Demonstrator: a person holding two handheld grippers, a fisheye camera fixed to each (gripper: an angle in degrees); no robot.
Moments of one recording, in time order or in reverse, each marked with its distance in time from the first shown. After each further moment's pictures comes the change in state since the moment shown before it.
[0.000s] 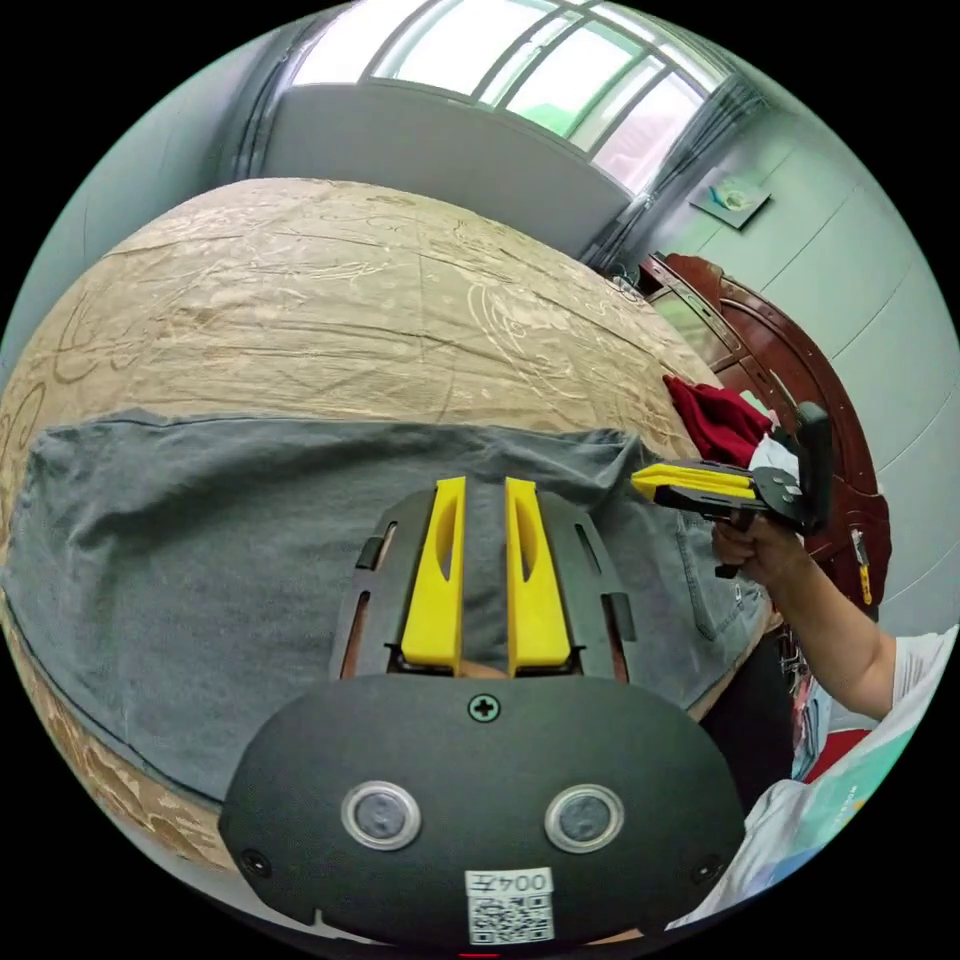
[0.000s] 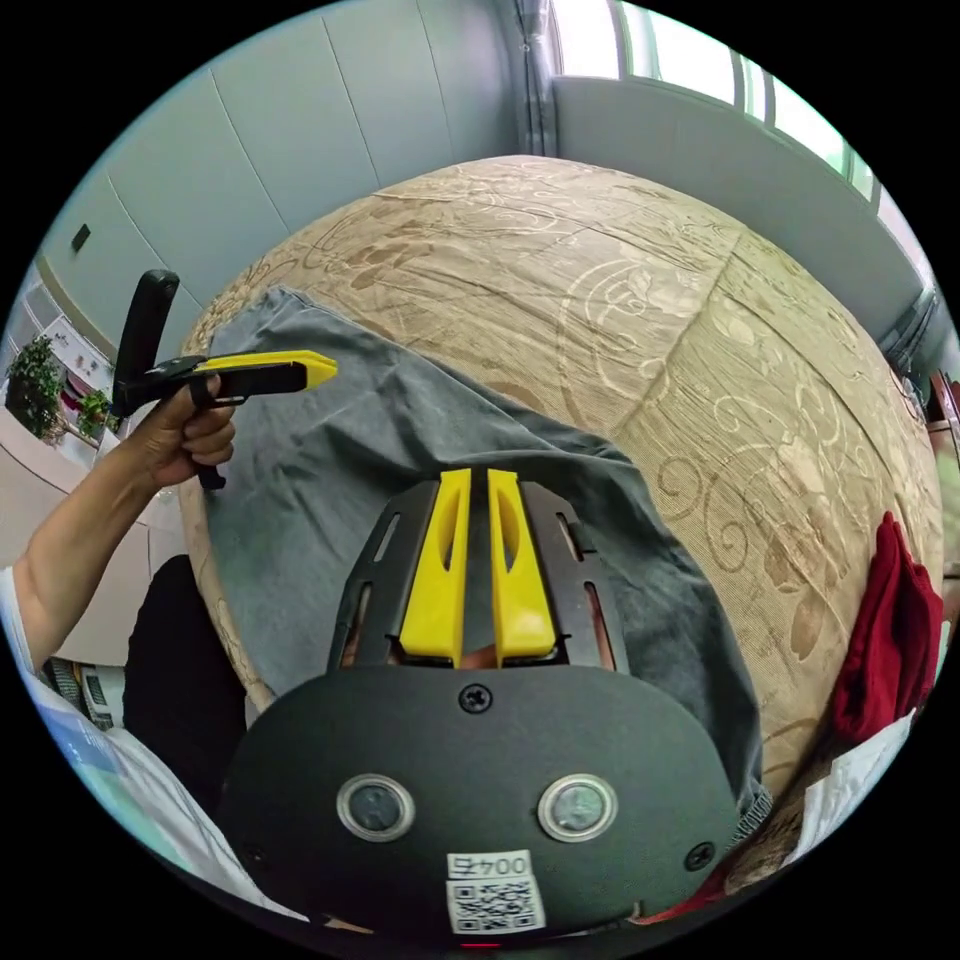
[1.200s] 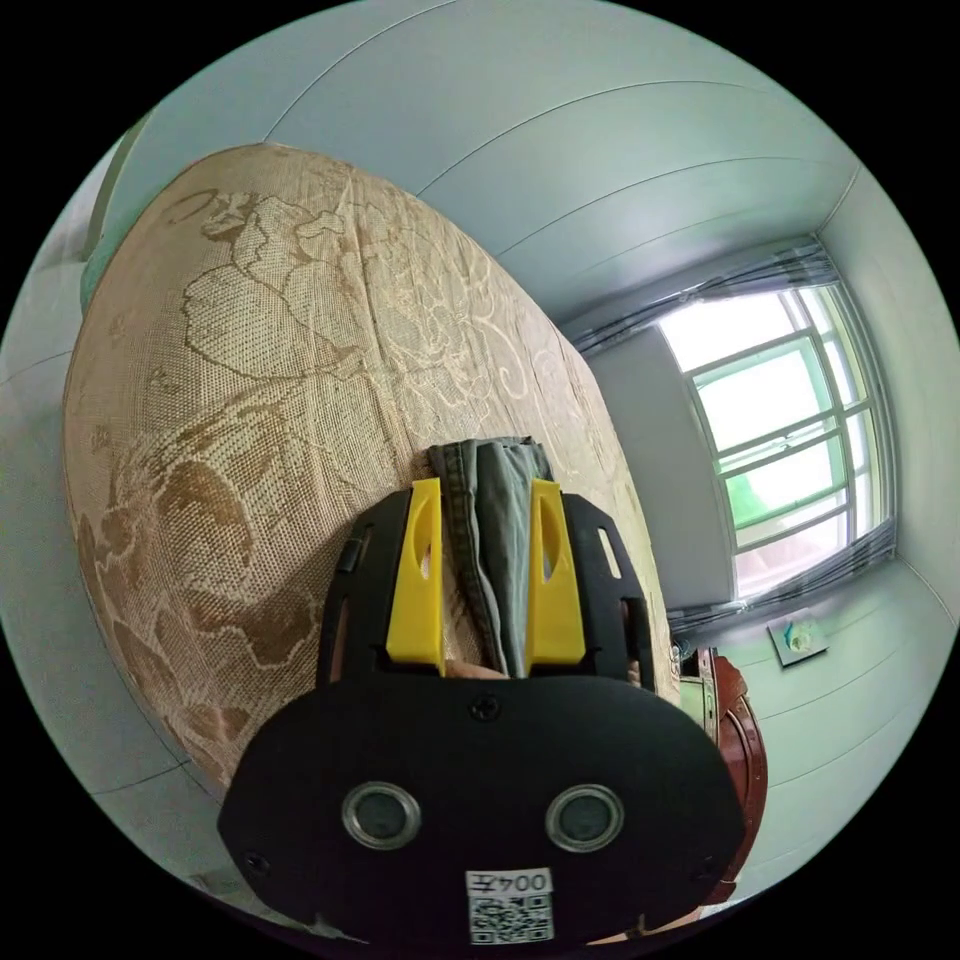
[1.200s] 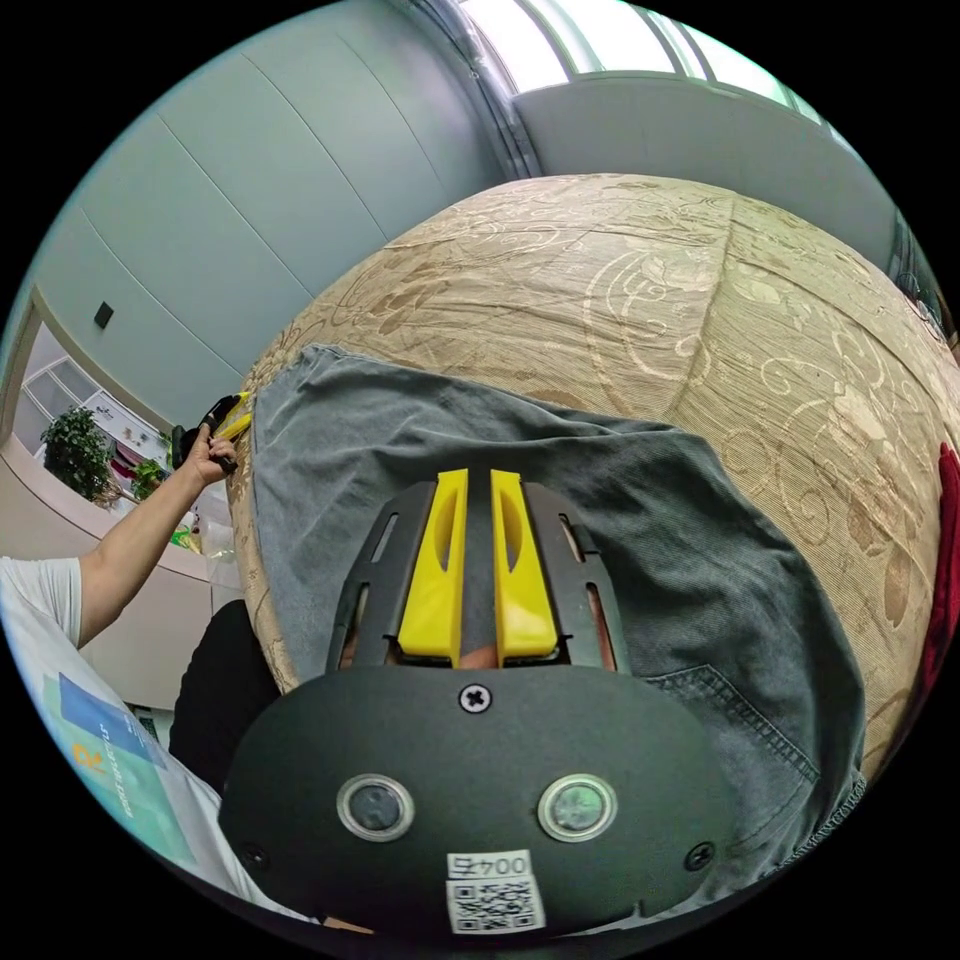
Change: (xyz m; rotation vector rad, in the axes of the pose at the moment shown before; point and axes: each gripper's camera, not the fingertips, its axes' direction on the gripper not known) left arm -0.352 0.310 -0.233 0.680 -0.038 -0.989; right arm -0.025 0.015 0.152 0.177 -0.219 0.114
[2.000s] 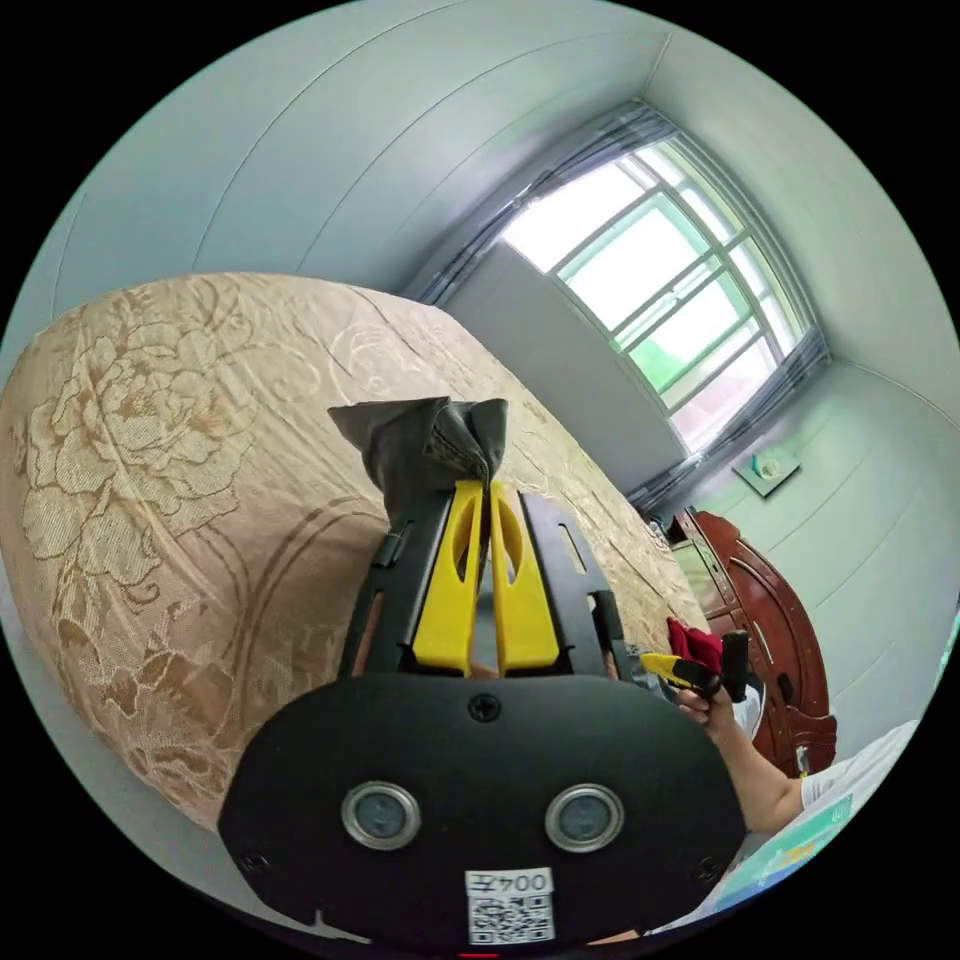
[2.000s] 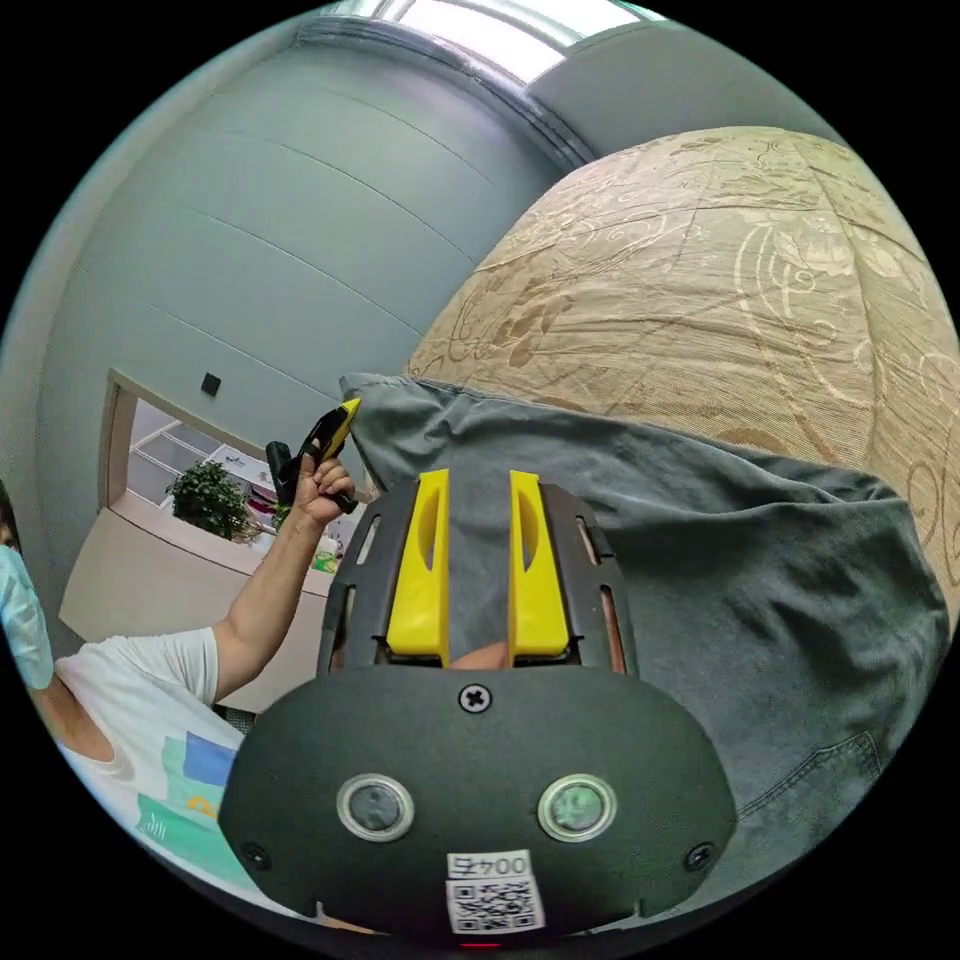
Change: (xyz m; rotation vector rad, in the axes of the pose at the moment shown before) left arm 0.232 0.064 -0.023 -0.154 0.207 0.523; right arm 0.034 0.041 0.141 0.034 -0.505 0.170
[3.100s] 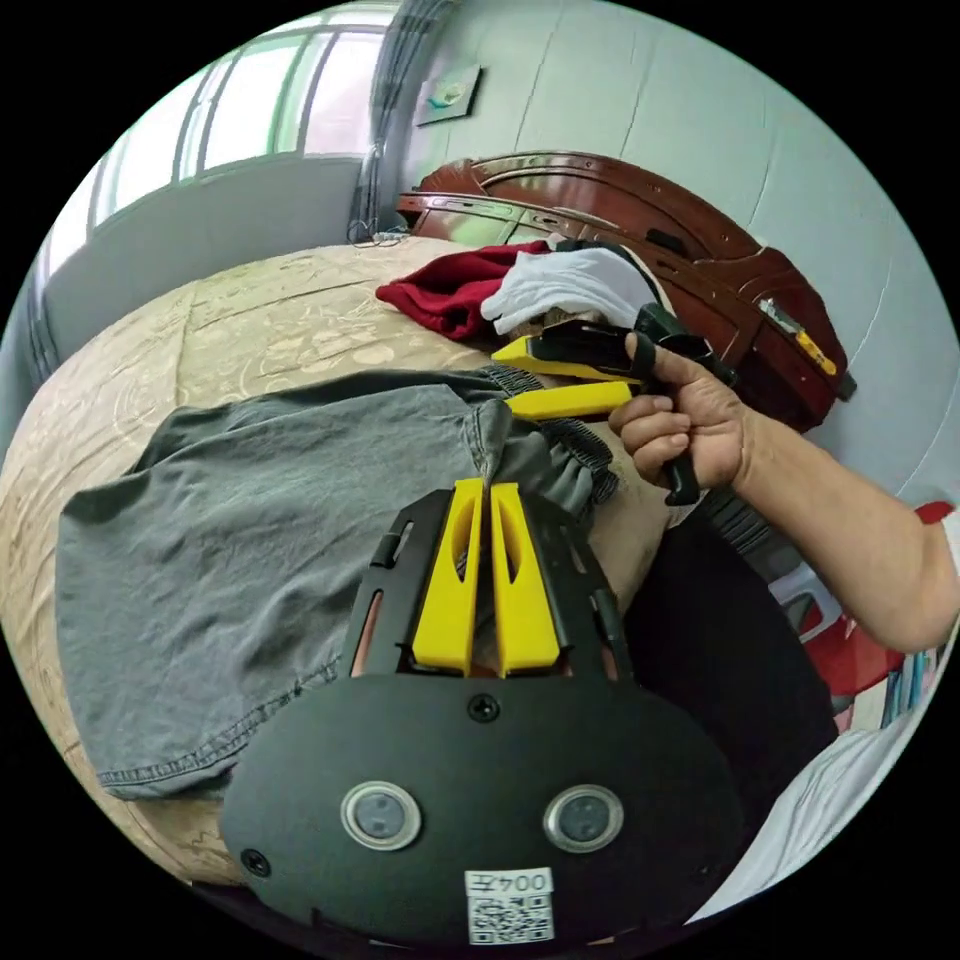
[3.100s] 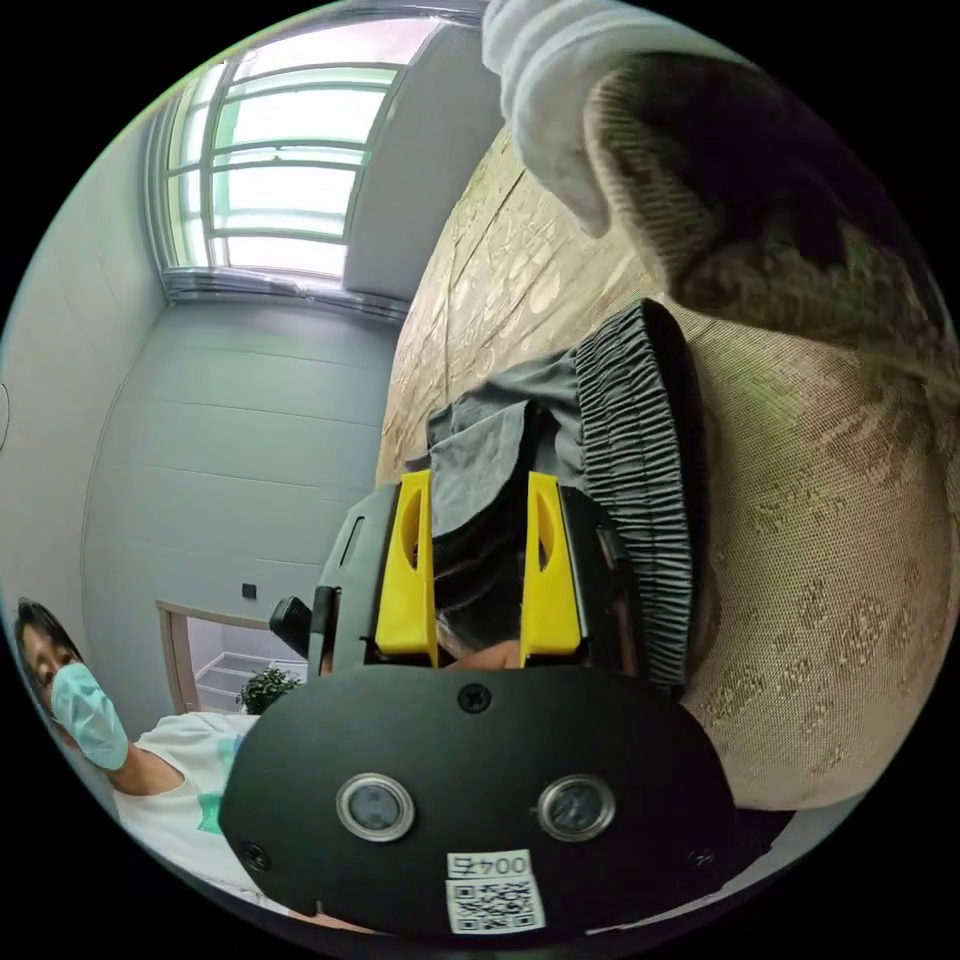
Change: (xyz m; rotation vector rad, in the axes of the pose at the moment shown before) left arm 0.591 0.327 0.211 -0.622 0.320 0.707; right arm 0.292 0.378 -0.270 0.361 0.045 0.477
